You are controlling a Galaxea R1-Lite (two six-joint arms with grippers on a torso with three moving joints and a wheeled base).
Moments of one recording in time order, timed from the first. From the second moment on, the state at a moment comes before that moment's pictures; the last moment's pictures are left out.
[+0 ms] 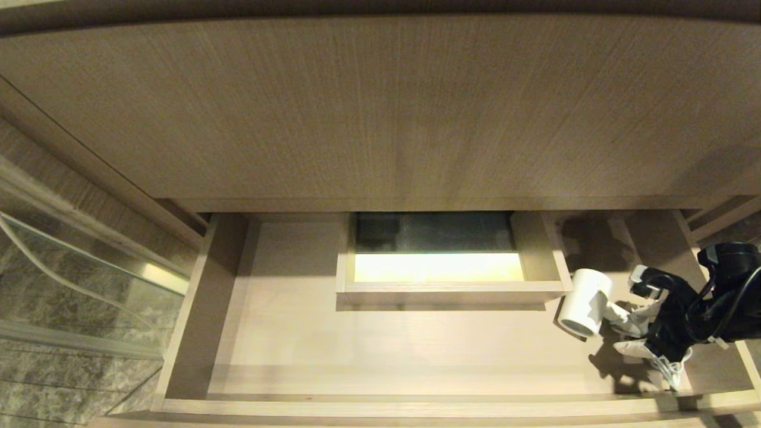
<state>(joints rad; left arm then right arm) 0.00 0.00 0.00 0.00 0.00 0.00 -0.37 2.00 -0.81 -0.13 0.41 -1.01</state>
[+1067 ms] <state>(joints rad) 0.00 0.00 0.00 0.00 0.00 0.00 -0.39 2.16 -0.93 -0.15 0.44 -1.11</state>
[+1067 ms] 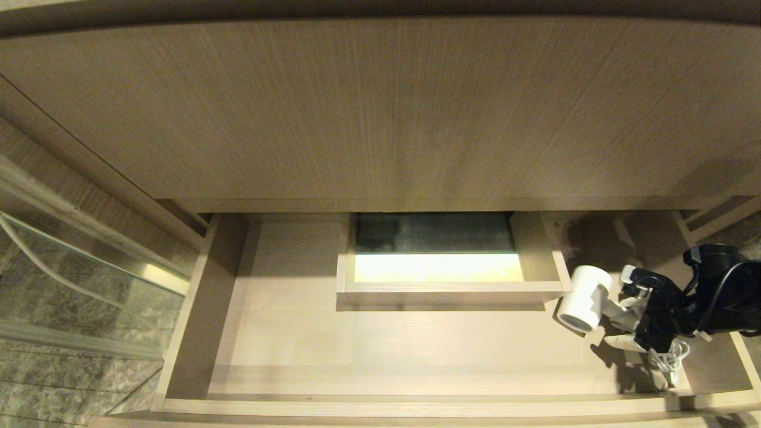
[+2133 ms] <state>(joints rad) 0.00 0.00 0.00 0.00 0.00 0.00 -0.43 2.13 -1.01 -0.12 0.43 -1.08</state>
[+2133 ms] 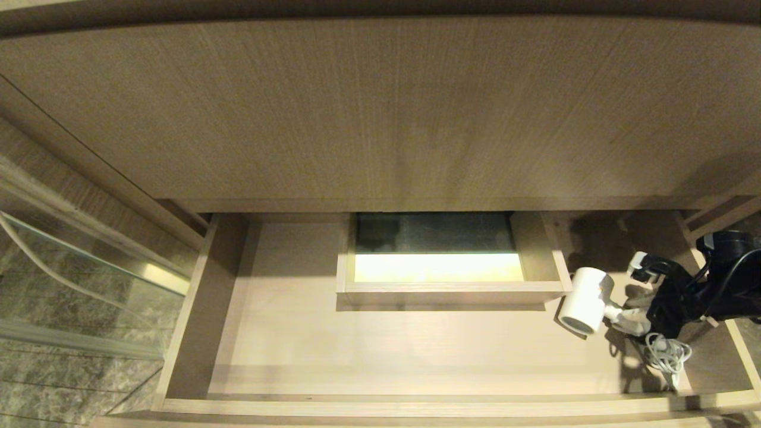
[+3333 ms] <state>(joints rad) 0.00 0.00 0.00 0.00 0.00 0.00 -0.49 2.02 -0.98 -0.03 0.44 -1.09</state>
